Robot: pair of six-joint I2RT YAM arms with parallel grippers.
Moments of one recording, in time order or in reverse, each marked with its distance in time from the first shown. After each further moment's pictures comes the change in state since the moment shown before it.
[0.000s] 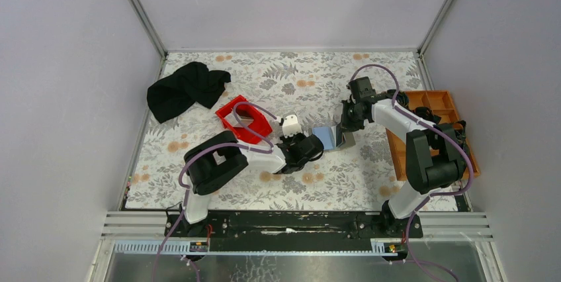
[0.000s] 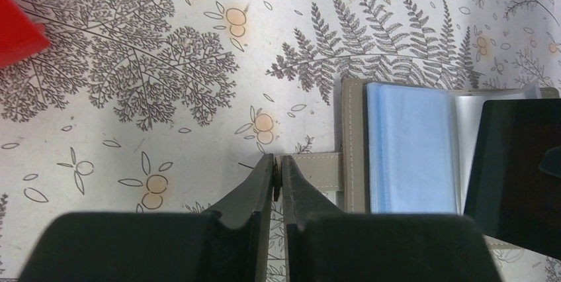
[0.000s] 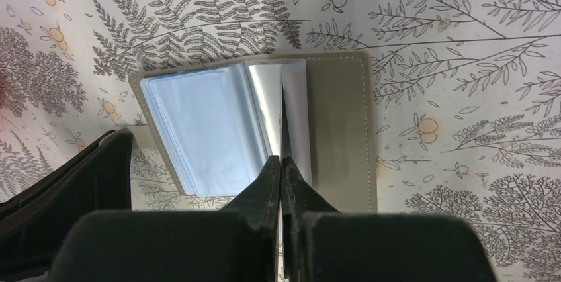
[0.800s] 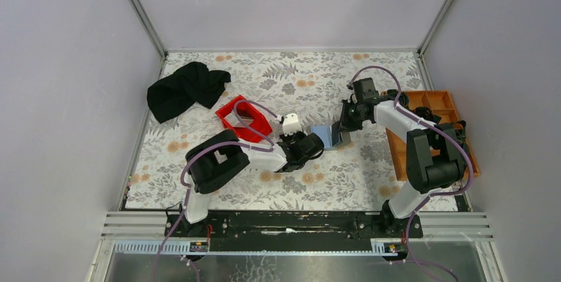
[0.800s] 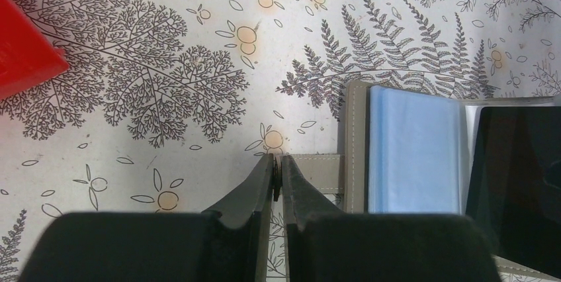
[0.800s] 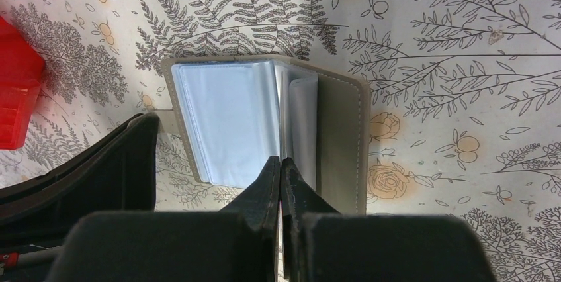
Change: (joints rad) left arm 0.016 0.019 0.020 -0.016 -0.028 0.032; right arm -0.030 0.000 -0.035 0.079 -0.142 0.016
